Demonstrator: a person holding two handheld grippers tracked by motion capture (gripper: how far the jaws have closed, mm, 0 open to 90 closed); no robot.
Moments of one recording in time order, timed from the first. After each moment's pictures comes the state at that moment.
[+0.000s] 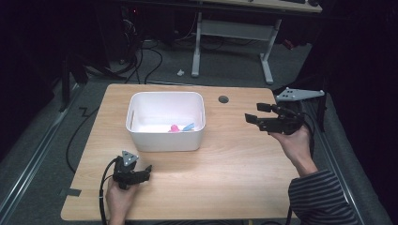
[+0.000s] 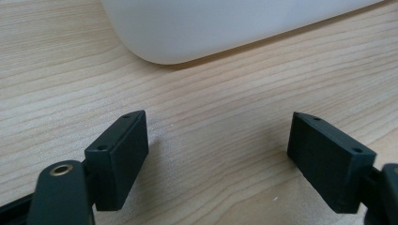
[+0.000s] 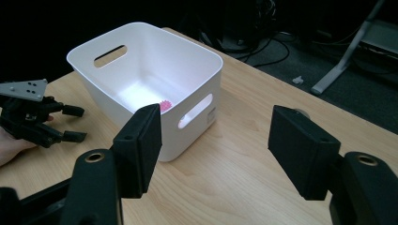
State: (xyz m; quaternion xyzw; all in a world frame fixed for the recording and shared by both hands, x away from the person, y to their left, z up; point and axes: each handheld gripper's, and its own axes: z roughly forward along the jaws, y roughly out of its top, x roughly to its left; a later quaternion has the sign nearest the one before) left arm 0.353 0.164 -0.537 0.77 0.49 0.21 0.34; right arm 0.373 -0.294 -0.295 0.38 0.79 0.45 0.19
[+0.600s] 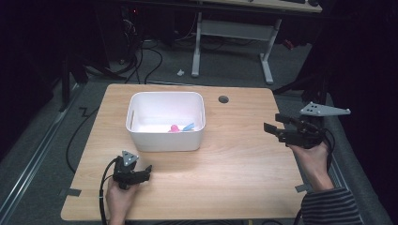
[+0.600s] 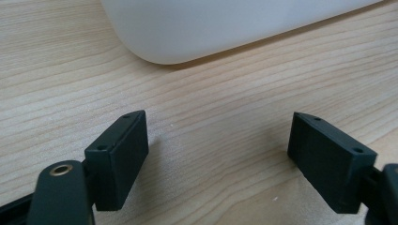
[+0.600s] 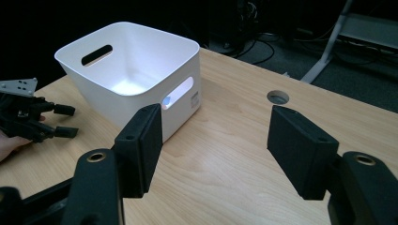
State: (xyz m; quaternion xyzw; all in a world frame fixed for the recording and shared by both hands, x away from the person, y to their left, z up) left arm 0.353 0.164 -0.537 0.77 0.49 0.21 0.34; right arm 0.342 -0.340 -0.315 0.41 0.76 0.46 0.20
